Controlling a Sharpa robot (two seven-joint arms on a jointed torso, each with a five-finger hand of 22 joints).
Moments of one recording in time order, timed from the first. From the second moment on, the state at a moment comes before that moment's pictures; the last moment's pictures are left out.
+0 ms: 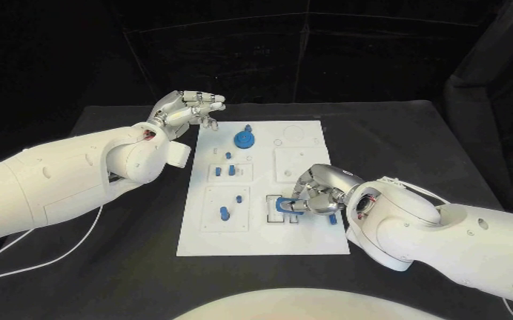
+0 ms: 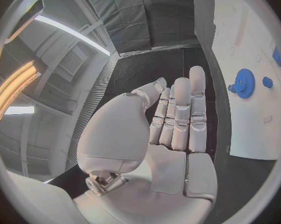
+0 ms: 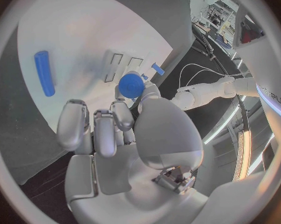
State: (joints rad) left arm 1.21 -0.84 -0.11 1.38 -0.01 -0.16 0.43; left_hand 1.33 -0.08 0.44 -0.05 0.06 0.98 0.18 0.21 0.07 0.97 0.11 0.44 0.10 1.17 0.03 1.04 0.47 0.17 1.16 0.12 0.58 0.70; right arm 0.99 -0.93 -0.04 1.94 -1.39 -0.37 -0.55; right_hand 1.25 -0.01 -0.20 0.29 0.45 0.97 0.08 0.45 0.23 1.37 0.00 1.23 1.21 1.46 -0.06 1.46 1.31 0.09 1.41 0.04 1.37 1.14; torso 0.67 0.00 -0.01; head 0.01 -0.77
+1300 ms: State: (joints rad) left arm 1.21 -0.84 -0.11 1.39 -0.01 -0.16 0.43; left_hand 1.33 -0.08 0.44 -0.06 0.06 0.98 0.18 0.21 0.07 0.97 0.11 0.44 0.10 1.17 0.03 1.04 0.47 0.17 1.16 0.12 0.58 0.70; right arm 1.00 -0.82 -0.04 1.87 -1.55 -0.29 -0.63; right_hand 1.27 0.00 -0.24 0.29 0.37 0.98 0.07 0.47 0.26 1.37 0.00 1.19 1.19 1.46 -0.07 1.46 1.31 0.09 1.42 0.03 1.37 1.16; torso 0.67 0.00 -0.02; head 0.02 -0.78
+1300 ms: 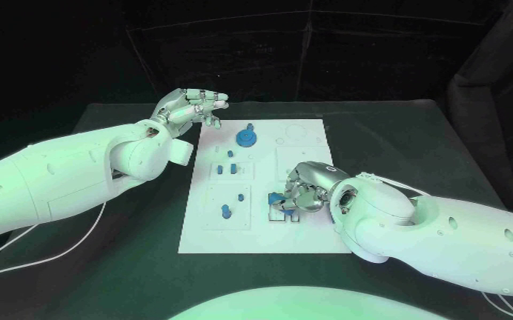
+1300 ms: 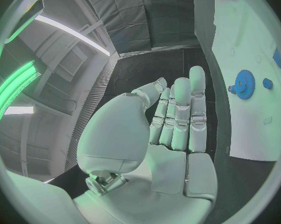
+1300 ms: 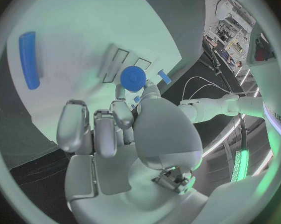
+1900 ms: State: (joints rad) left arm 1.21 -0.84 -0.11 1.39 -0.01 -0.16 0.42; left_hand 1.33 -0.08 0.44 -0.06 0.06 0.98 0.18 0.21 0.07 0.97 0.11 0.44 0.10 1.17 0.03 1.04 0.47 0.17 1.16 0.12 0.58 0.70; right arm 1.00 -0.82 -0.04 1.87 -1.59 -0.22 -0.65; right_hand 1.19 0.05 -0.27 0.29 0.35 1.05 0.03 0.51 0.30 1.43 -0.04 1.26 1.27 1.47 -0.09 1.50 1.31 0.08 1.45 0.02 1.41 1.23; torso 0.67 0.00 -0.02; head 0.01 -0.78
